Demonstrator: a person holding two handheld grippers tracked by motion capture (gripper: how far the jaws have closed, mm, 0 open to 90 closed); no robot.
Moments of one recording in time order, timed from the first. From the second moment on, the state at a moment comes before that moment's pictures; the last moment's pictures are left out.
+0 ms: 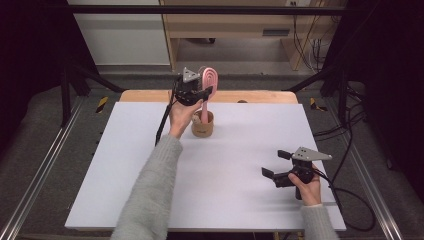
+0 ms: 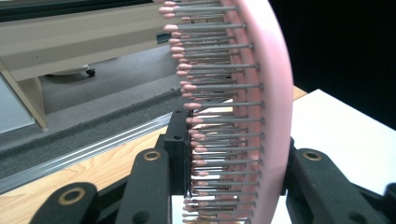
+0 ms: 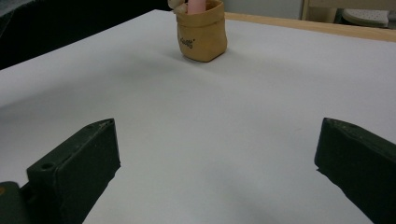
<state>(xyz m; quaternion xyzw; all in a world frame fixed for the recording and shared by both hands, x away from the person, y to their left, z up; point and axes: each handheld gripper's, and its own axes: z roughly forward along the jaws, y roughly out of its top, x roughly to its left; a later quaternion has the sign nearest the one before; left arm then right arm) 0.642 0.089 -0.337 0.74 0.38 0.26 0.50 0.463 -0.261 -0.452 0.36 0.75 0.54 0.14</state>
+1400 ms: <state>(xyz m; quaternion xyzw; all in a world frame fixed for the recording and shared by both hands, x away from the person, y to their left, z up) 0.629 0.082 -0.365 0.76 0.35 0.27 0.48 0.463 -0.260 -0.453 0.36 0.75 0.54 0.14</state>
